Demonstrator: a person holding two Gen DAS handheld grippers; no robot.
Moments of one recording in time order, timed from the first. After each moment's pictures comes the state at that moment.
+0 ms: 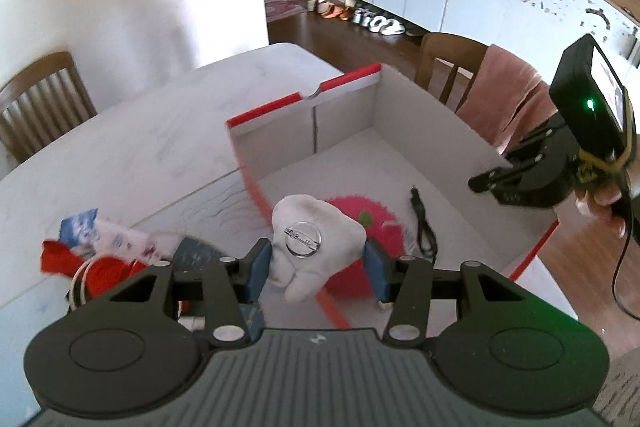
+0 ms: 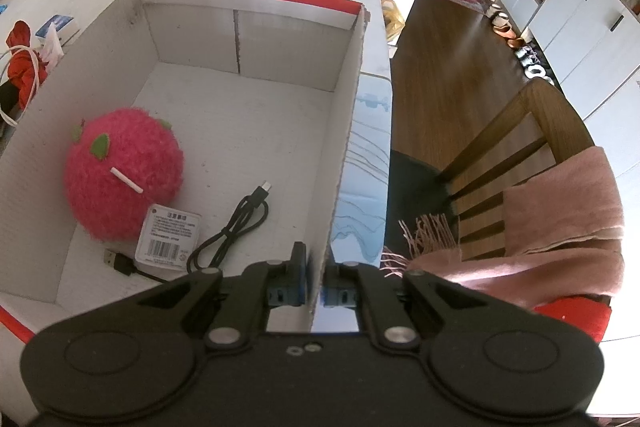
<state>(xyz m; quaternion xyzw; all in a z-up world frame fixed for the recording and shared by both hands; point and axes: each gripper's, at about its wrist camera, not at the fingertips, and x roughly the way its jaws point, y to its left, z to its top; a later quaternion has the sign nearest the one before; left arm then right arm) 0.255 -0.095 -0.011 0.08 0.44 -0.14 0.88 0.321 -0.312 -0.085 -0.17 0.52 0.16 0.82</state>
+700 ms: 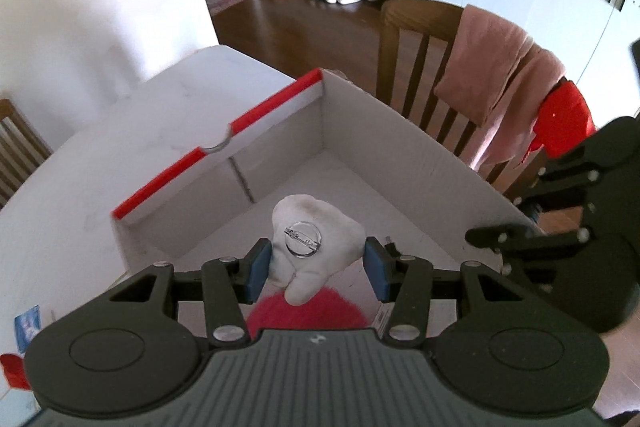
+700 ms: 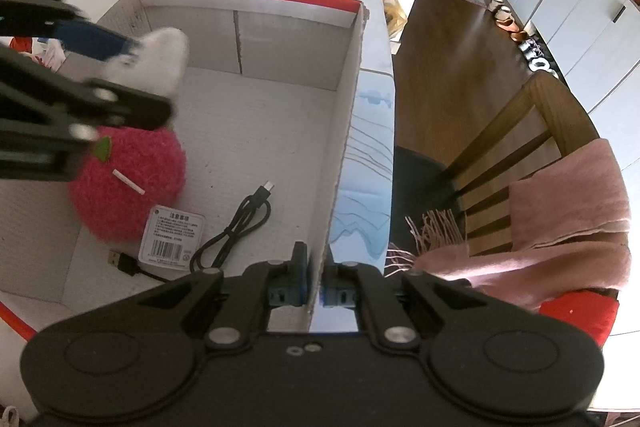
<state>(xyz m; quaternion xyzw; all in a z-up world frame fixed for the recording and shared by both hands) 0.349 -0.184 -0.054 0.15 0.47 -0.19 0.85 0.323 -0.317 -0.087 -0.15 0.53 0.16 0.82</state>
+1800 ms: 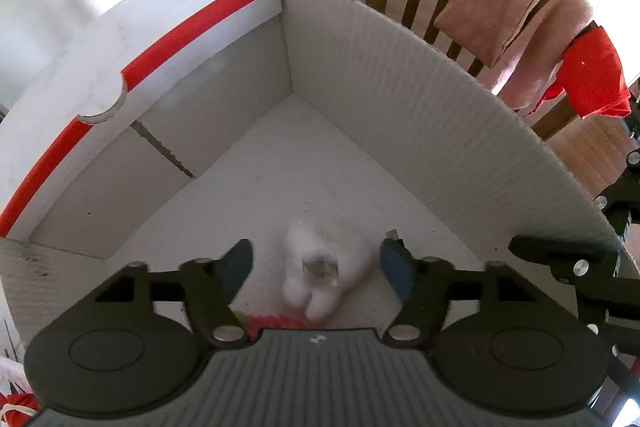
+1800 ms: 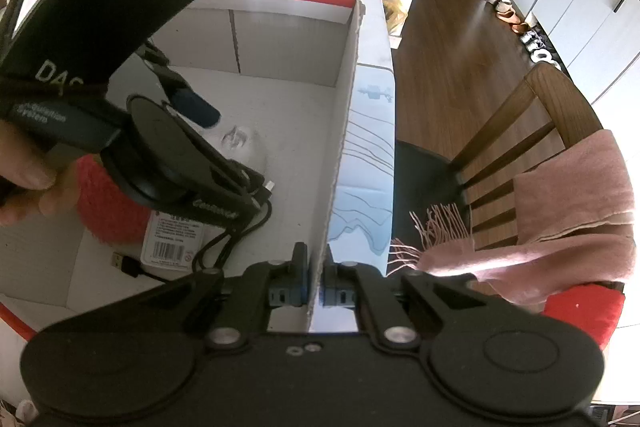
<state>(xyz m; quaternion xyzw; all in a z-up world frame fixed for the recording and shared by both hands) 0.393 -0.215 -0.125 0.17 0.55 -0.20 0.79 0.325 -0.321 -0.090 -0.14 0.53 0.16 0.82</state>
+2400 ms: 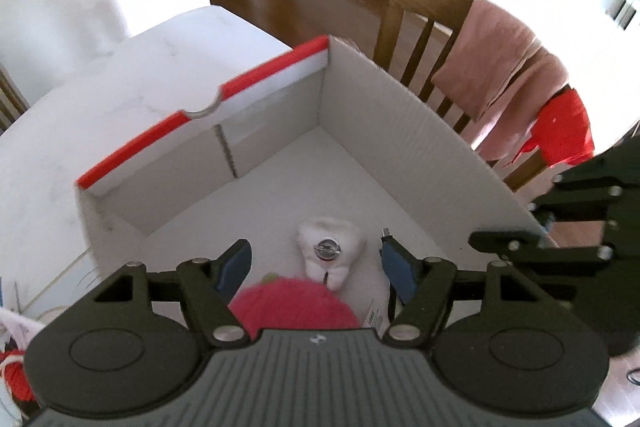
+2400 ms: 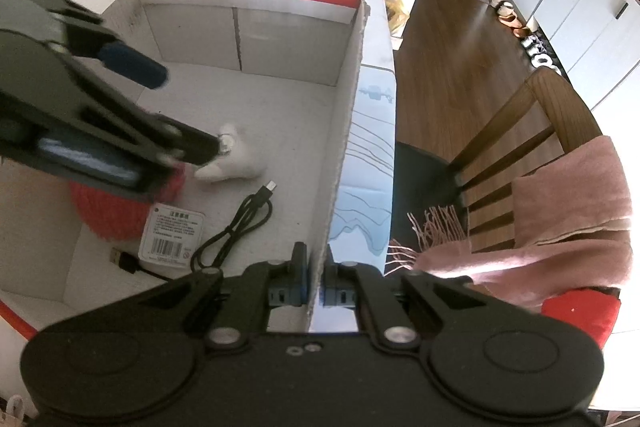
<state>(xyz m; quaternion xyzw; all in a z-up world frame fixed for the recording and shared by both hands) 0.362 -0.170 -0.066 0.10 0.51 -0.20 0.83 0.324 -0.319 -0.090 -0.15 0.53 0.16 0.82</state>
